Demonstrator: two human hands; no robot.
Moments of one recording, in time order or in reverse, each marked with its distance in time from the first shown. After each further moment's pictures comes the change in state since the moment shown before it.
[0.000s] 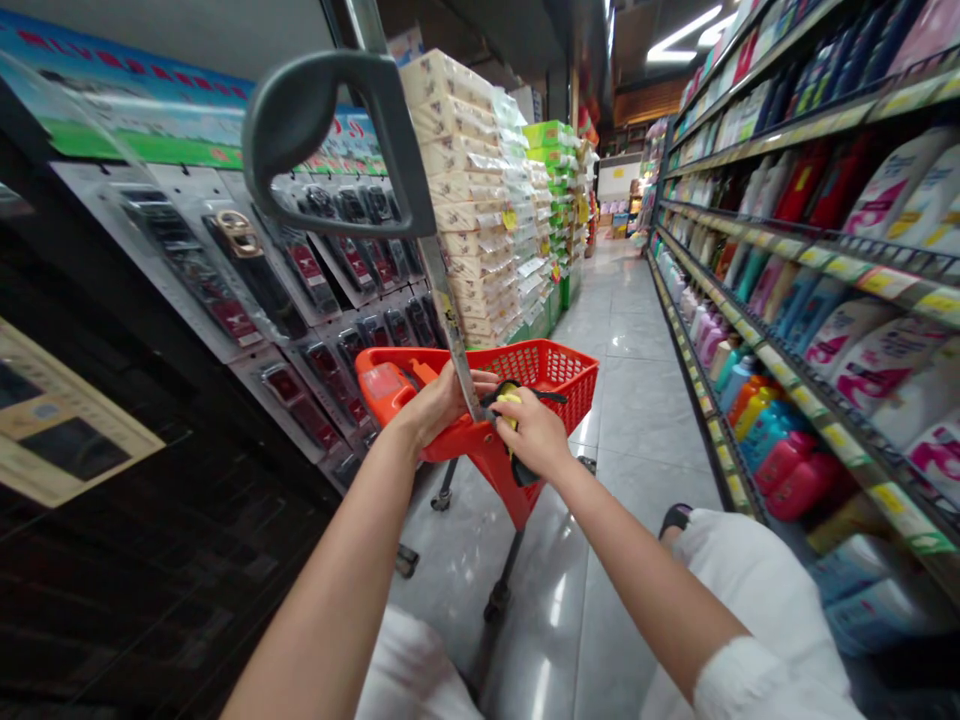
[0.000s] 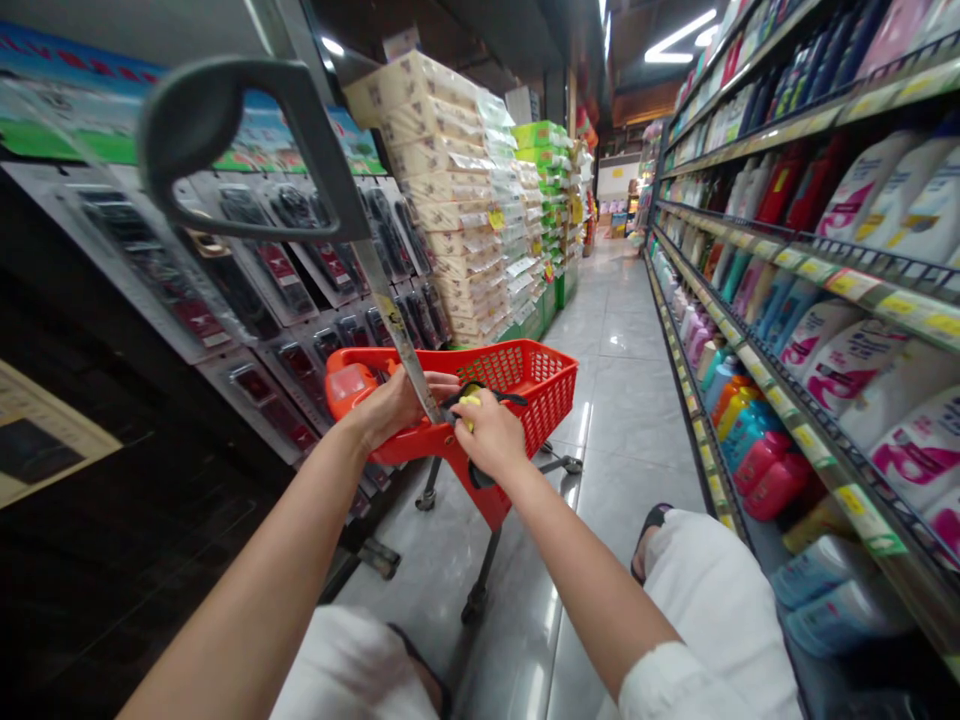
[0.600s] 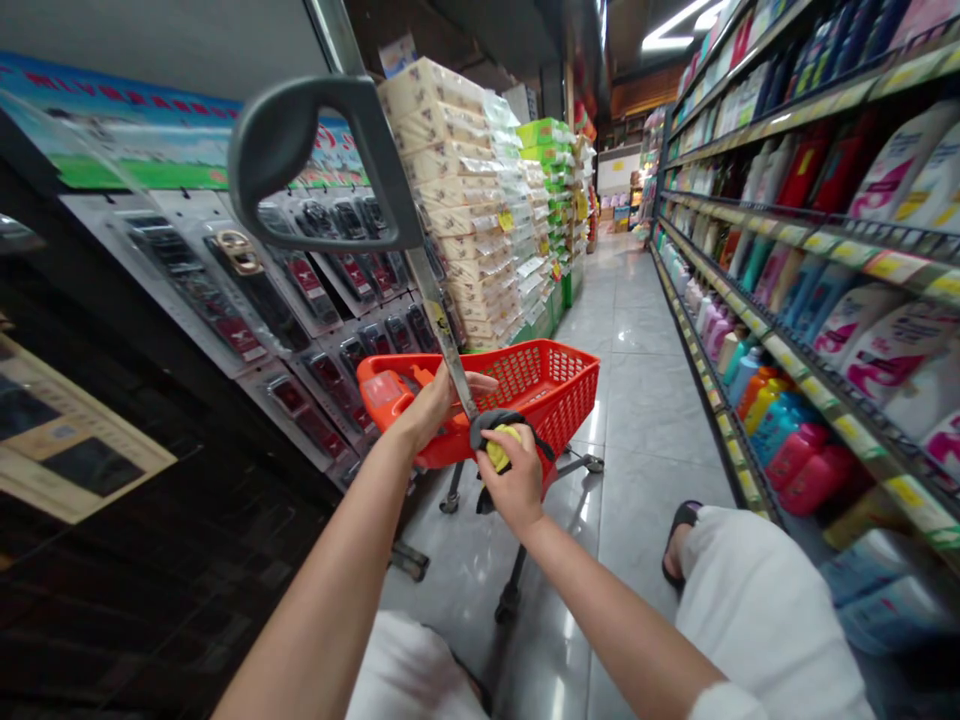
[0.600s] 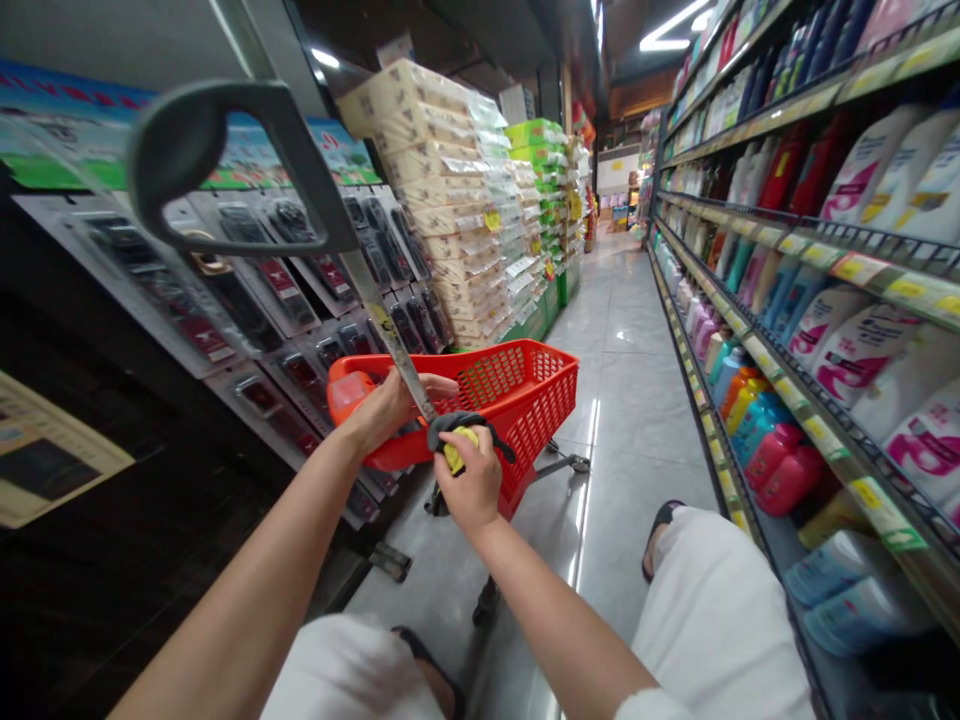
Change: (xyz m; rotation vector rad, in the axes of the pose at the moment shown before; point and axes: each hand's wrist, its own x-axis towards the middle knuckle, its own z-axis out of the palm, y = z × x) left_hand -0.004 0.011 0.010 0.107 0.020 0.000; right_hand -0.051 -0.033 0.048 0.417 0.360 0.137
